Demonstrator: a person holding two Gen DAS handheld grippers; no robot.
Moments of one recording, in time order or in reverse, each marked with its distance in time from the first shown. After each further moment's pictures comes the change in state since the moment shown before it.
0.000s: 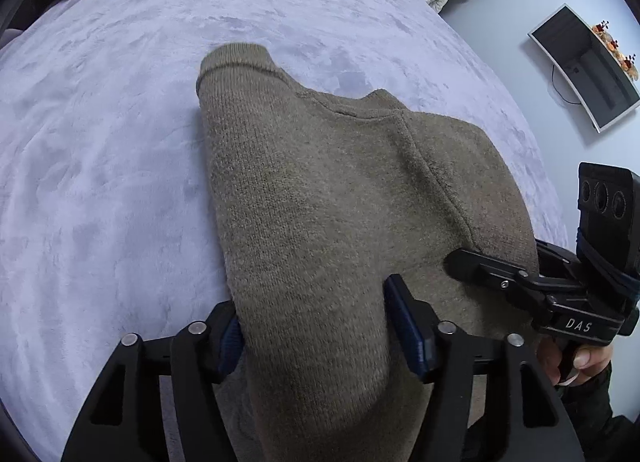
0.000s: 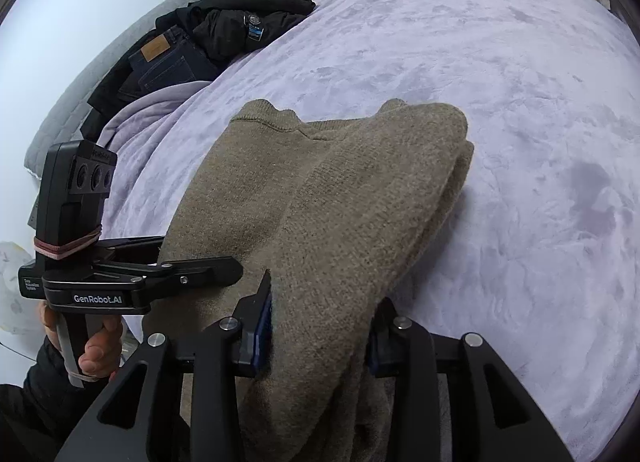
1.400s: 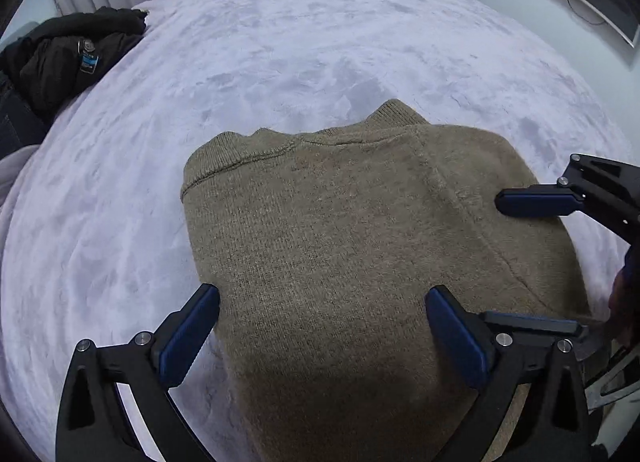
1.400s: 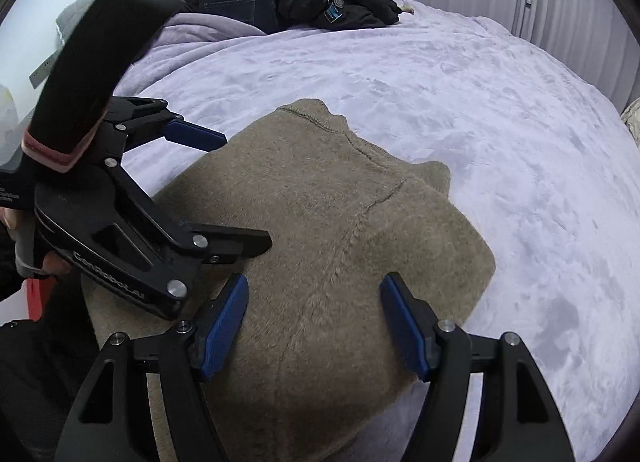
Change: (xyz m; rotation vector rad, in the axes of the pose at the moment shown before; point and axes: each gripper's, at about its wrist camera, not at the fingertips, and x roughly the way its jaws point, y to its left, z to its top) left arm 0.035 -0.036 0.036 0.223 -0.039 0.323; right arm 0.009 0.030 0.007 -0.489 0.024 -0.132
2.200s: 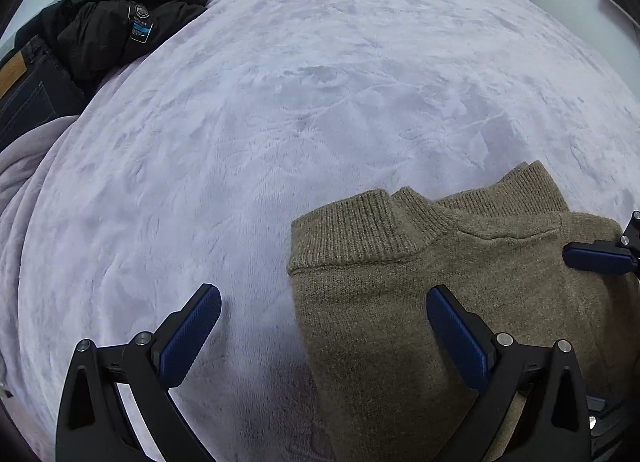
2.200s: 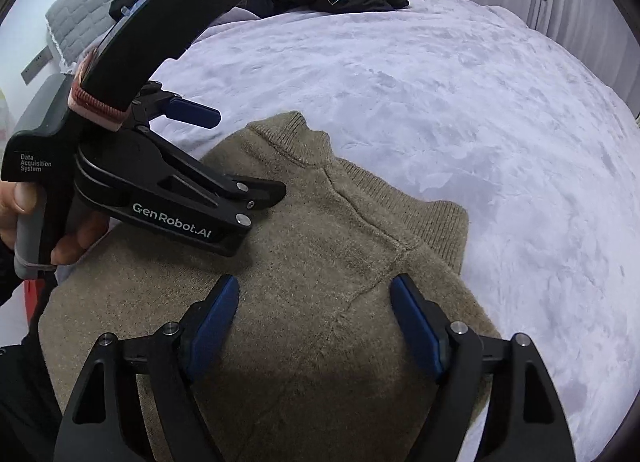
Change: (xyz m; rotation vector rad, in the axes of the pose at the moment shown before) left arm 0.040 0.059 0.041 -0.139 0.030 0.185; right arm 0.051 -0.020 0.045 -0.007 0.061 0.028
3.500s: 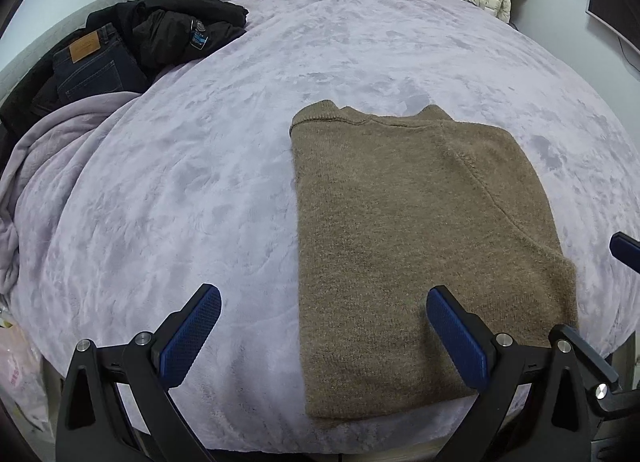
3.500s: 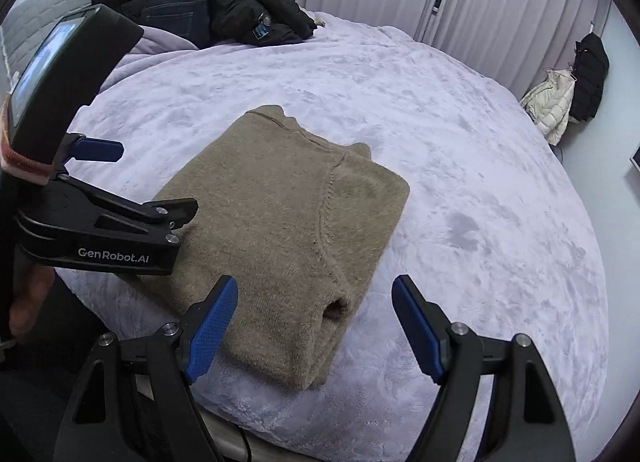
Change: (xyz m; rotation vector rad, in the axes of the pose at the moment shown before) left arm -0.128 -0.033 -0.132 -0.079 -0.113 0.034; right arm -0.127 0.113 -0.089 0.163 -0.084 -0.411
